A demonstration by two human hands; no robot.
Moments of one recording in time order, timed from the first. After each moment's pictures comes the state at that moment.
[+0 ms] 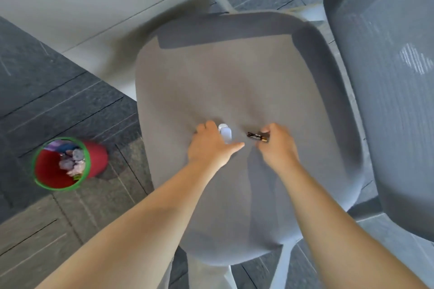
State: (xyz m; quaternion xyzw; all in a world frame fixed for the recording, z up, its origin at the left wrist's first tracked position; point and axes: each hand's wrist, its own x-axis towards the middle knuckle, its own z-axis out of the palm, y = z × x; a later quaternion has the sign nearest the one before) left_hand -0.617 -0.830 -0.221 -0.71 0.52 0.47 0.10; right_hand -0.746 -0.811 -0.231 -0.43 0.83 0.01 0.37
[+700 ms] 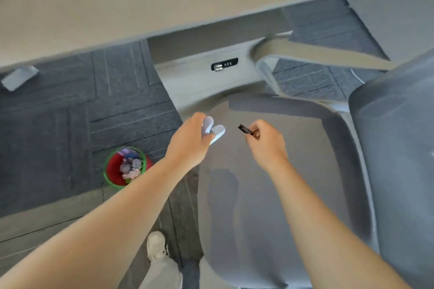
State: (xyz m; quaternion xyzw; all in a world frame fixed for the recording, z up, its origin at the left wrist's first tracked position) left_hand -0.490 -0.856 -0.061 -0.74 0.56 0.35 -0.12; right_hand -0.642 -0.879 -0.084 -0.58 0.70 -0.12 0.41
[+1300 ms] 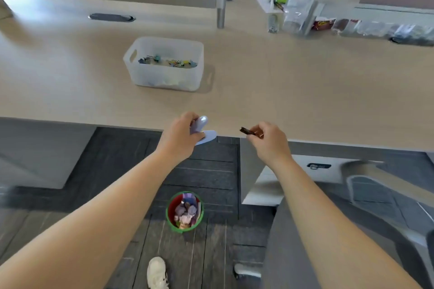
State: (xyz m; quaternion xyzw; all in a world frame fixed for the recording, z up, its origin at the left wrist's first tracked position) left_hand -0.210 -0.813 0.099 -0.81 0.44 0.24 -0.30; right_hand -0.372 -0.908 0.086 -0.77 0.51 -0.17 0.33
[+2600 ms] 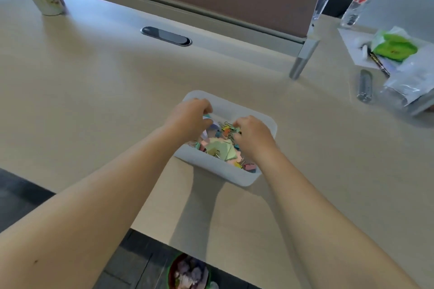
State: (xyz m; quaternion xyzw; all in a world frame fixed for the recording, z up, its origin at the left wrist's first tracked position) left_hand 0.053 -0.998 0.123 -0.88 0.40 0.17 -0.18; right_hand -0.059 -1.087 0.107 -0.92 0.34 0.03 0.20
